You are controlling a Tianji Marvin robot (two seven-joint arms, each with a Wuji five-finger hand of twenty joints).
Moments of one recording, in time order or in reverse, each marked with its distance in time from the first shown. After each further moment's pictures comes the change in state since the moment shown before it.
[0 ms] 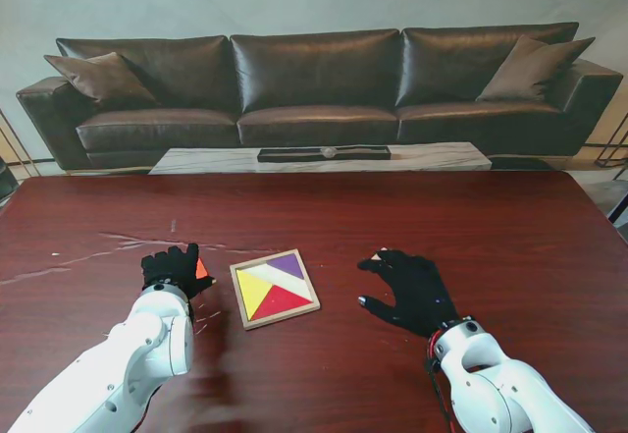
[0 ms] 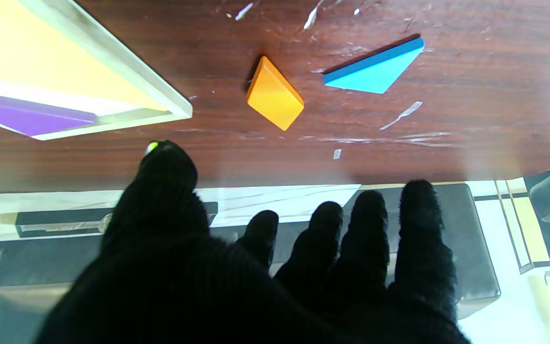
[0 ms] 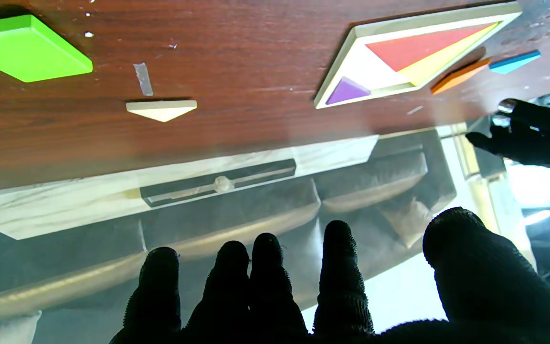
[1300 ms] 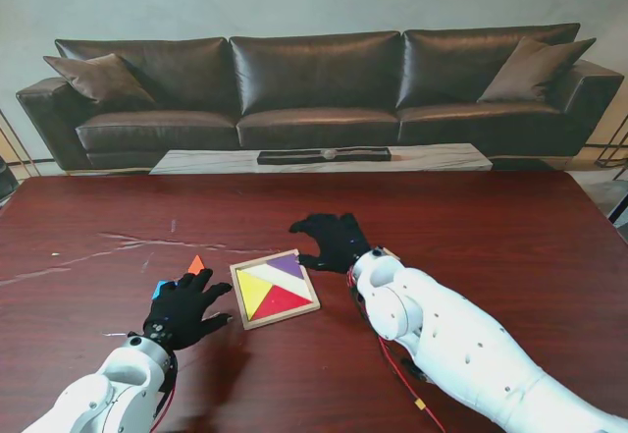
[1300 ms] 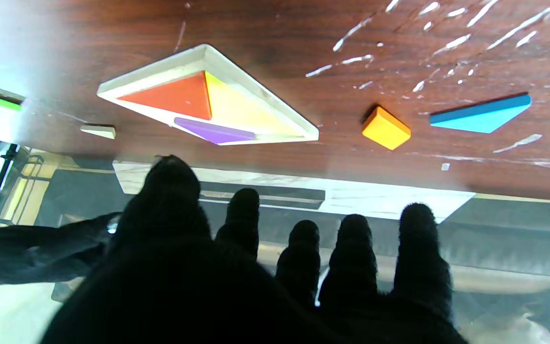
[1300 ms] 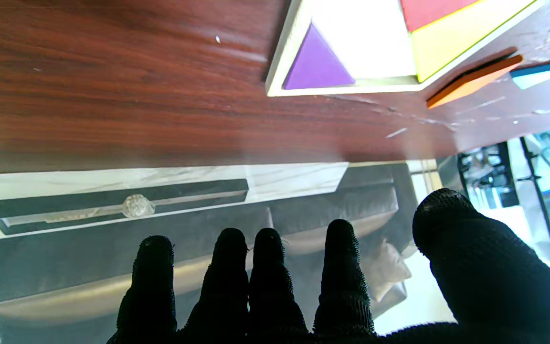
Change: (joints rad) left arm 0.376 -0.009 -0.265 -0.174 -0.062 -0.522 0.208; right arm 0.701 -0.095 -0.591 0.552 0.192 0.079 -0.049; left_hand -0.008 0.078 0.007 -0.004 0.084 -0.190 0.101 0.006 -0.189 -0.176 0.038 0.005 -0.146 -0.127 -0.109 -0.036 -0.093 -0.033 -0.231 -0.036; right_hand -0.022 -0.129 0.254 -0.032 0.000 -0.022 0.018 0.002 0.000 -0.011 0.075 0.032 0.010 0.022 0.149 0.083 -0.012 0.062 0.174 0.119
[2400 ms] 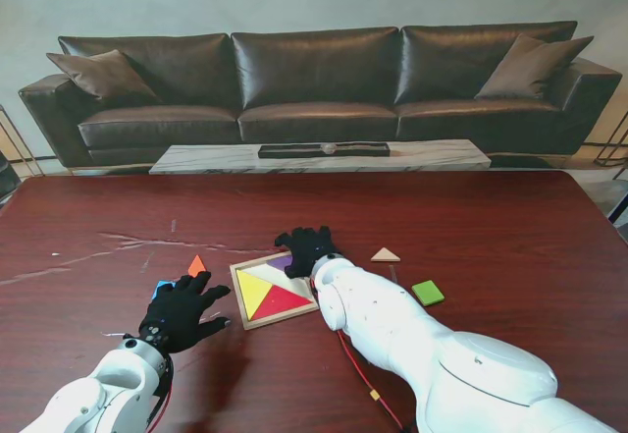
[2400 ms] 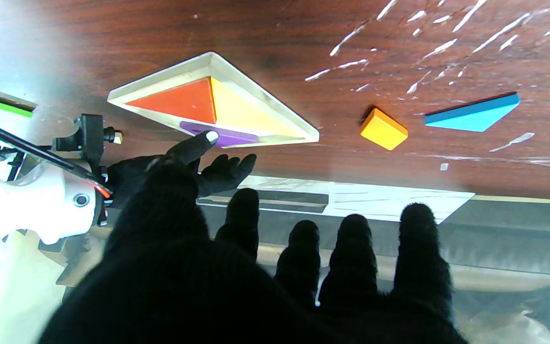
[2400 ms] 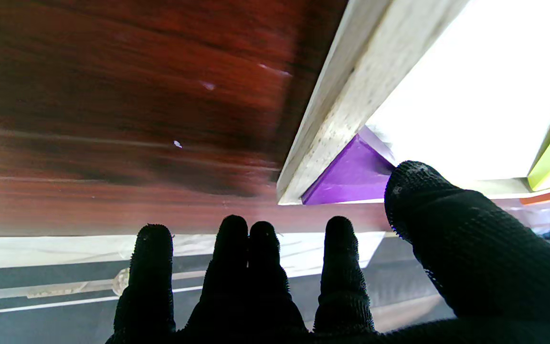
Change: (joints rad) left arm 0.038 0.001 -0.035 -0.045 0.018 -0.022 -0.042; right arm 0.338 -0.498 -0.463 0.987 0.310 -0.056 -0.263; left_hand -0.013 0.000 0.002 0.000 0.000 0.000 0.000 0.000 0.000 0.000 0.000 -0.001 0.000 0.000 0.000 0.000 0.000 0.000 0.000 0.000; right_hand 0.079 -0.217 0.293 -0.022 0.000 0.010 0.074 0.000 -0.001 0.049 0.135 0.041 0.000 -0.011 0.206 0.066 0.002 0.037 0.196 0.108
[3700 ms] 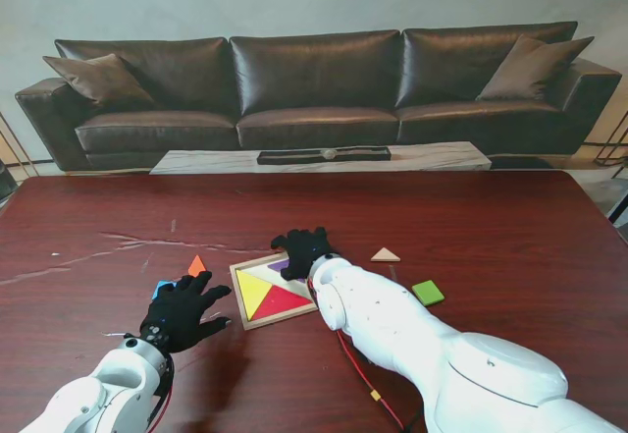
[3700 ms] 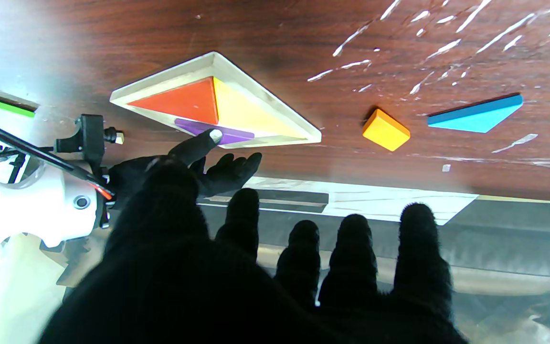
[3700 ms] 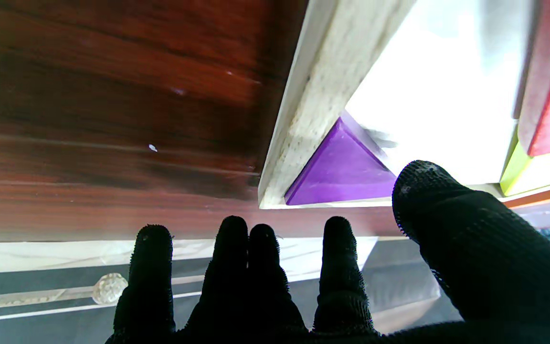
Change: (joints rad) left arm -0.003 0.000 0.003 0.000 -0.003 0.000 -0.006; right arm -0.005 0.034 -0.003 -0.074 -0.012 0.003 0.040; left_hand 0.000 0.000 0.000 0.000 0.000 0.000 0.000 0.000 0.000 0.000 0.000 0.000 0.000 0.000 0.000 0.000 0.000 0.000 0.000 0.000; right_hand -0.025 -0.007 -0.009 0.001 0.000 0.012 -0.003 0.000 0.000 0.000 -0.051 -0.012 0.000 0.000 -0.010 0.000 0.000 0.000 -0.014 0.000
